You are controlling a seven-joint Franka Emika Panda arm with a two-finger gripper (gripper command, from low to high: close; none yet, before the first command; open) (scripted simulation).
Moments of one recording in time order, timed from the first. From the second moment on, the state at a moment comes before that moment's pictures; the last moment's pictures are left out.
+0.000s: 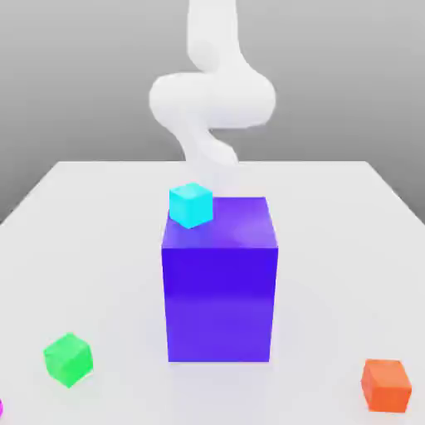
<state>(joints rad) -0.04 -0.71 0.00 -2.28 -0.01 2.32 0.86</state>
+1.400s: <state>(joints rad) -0.45 0.63 -0.12 -2.04 0.15 2.66 1.55</state>
